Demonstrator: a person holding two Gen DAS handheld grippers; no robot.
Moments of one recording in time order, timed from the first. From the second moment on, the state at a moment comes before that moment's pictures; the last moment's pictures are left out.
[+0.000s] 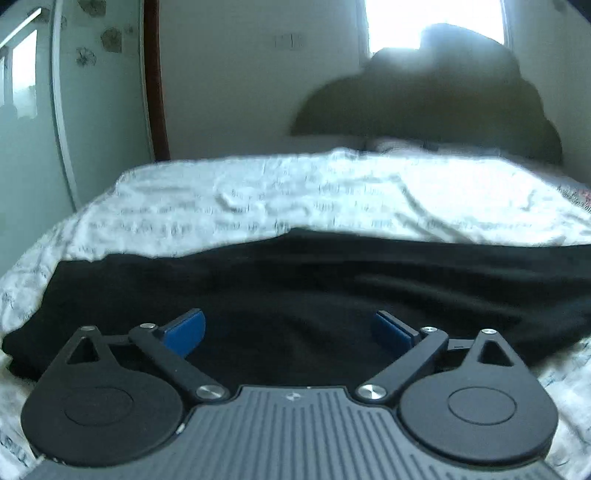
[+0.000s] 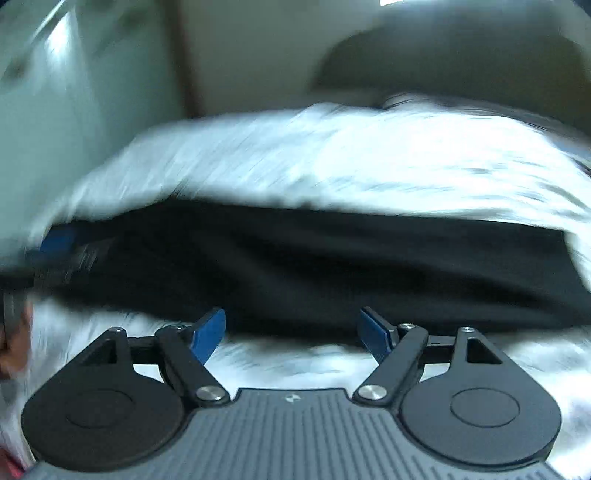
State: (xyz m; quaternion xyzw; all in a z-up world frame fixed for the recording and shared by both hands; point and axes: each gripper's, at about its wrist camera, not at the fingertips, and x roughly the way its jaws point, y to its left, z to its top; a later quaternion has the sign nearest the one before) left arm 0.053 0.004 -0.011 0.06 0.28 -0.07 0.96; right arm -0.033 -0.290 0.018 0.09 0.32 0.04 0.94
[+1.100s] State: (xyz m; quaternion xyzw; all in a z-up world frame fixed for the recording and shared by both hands) left arm 0.047 -0.002 -0.044 0.08 0.29 -0.07 0.95; right arm -0.049 -0.518 -0.085 0.49 0.15 -0.21 0.84
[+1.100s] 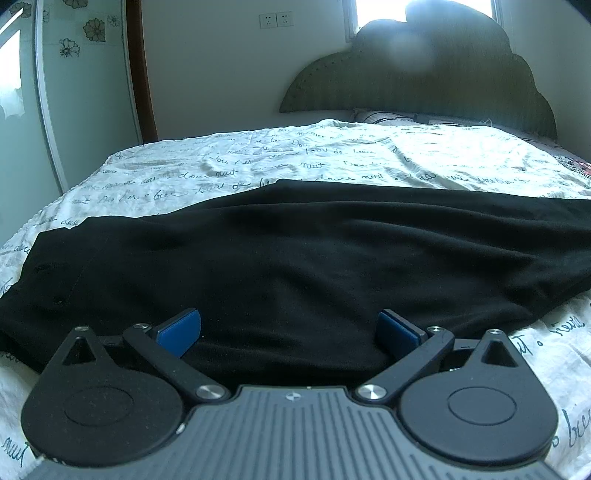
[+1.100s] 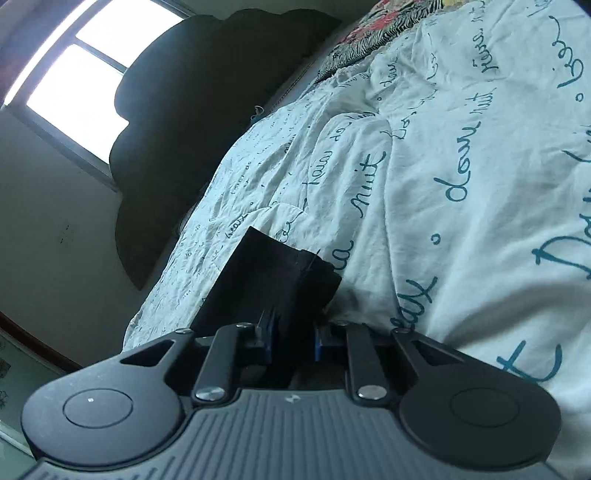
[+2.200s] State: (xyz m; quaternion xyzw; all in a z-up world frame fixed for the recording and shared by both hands) left arm 0.156 -0.002 0.022 0.08 0.37 -0.05 0.92; right arm 0.049 -0.350 0.027 0.12 0.29 0.03 0.95
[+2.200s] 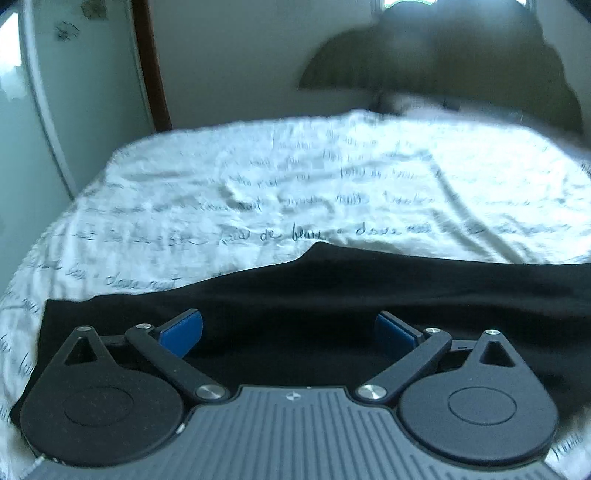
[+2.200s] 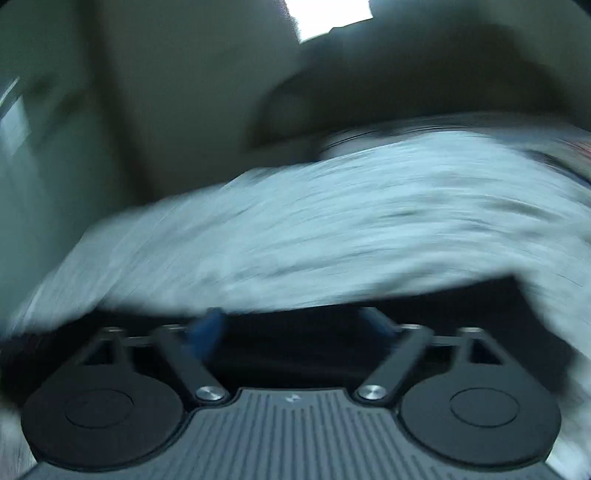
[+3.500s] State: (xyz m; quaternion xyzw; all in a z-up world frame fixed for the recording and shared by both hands) left arm 0.068 0.191 -0.006 0.03 0.37 0.03 0.93; right arm 0.078 -0.118 0.004 -0.10 0.34 0.19 0.91
